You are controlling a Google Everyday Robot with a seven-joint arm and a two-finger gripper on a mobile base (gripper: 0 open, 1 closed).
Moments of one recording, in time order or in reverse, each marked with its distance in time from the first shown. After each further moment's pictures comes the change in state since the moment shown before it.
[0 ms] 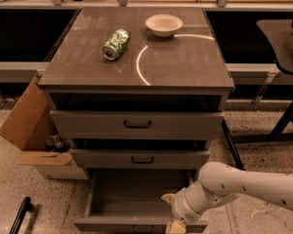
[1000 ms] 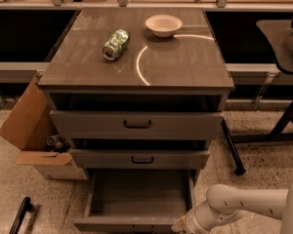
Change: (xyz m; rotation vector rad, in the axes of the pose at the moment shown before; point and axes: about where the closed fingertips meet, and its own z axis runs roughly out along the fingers) arm 0.129 -0.045 0.072 -0.010 0.045 0.129
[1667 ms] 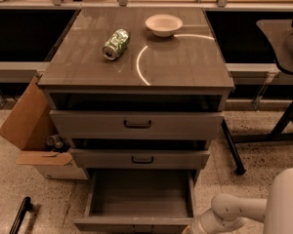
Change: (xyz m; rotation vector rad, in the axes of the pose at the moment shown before) arm 0.070 -0.042 0.044 -0.020 -0.017 0.126
